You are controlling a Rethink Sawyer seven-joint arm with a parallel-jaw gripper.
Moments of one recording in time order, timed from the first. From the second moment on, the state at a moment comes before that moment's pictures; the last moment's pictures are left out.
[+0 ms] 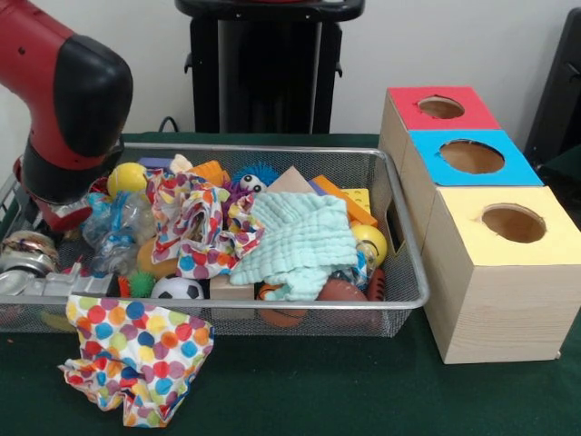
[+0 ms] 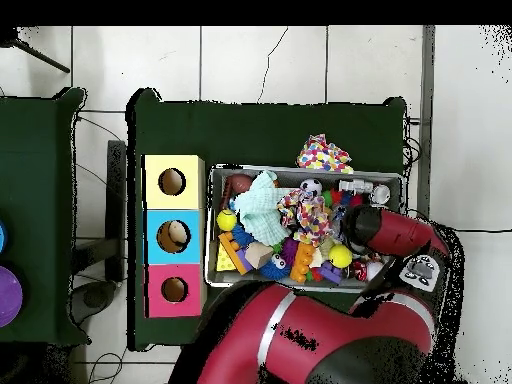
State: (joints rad) arm -0.33 -0.08 -0.51 1.20 -0.02 0.54 2.14
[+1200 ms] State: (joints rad) arm -0.40 -0.15 -0.41 1.17 -0.02 0.62 2.14
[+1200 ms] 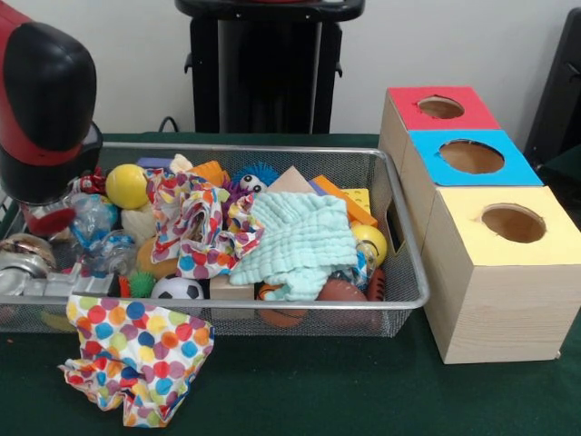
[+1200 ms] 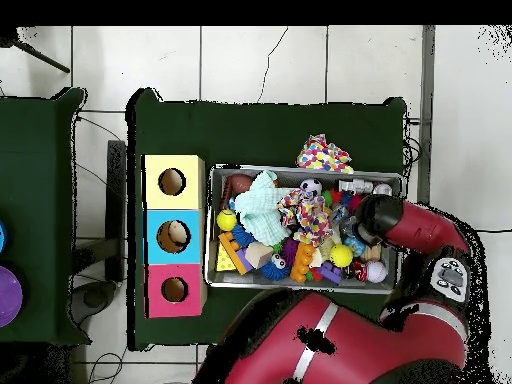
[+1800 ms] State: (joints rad) arm -0.42 -0.33 -0.30 1.27 -0.08 0.62 2.14
